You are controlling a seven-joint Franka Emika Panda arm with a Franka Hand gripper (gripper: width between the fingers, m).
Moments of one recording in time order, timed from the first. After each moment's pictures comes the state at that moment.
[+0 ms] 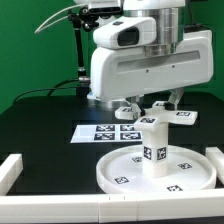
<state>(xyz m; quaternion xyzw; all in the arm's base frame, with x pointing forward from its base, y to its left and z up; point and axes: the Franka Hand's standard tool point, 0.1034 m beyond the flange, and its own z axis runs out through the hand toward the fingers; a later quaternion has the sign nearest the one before) 0.548 0.029 0.103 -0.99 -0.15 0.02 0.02</state>
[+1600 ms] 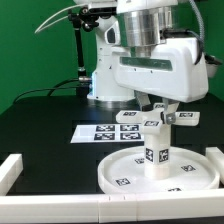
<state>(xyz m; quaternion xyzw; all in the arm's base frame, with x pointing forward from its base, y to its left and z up) 0.555 0.030 0.102 -0.82 0.58 0.02 0.05</state>
